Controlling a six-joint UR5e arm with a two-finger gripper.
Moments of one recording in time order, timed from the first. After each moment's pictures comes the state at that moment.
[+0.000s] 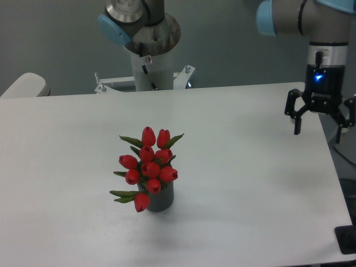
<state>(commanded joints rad) 2.94 -1.85 -1.48 -0.99 1.21 1.73</state>
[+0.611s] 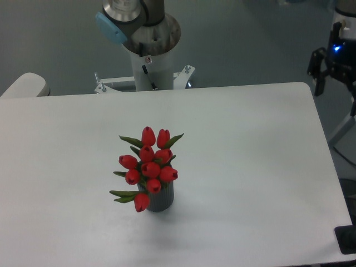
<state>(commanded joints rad) 2.90 -1.88 -1.20 -1.35 1.41 1.94</state>
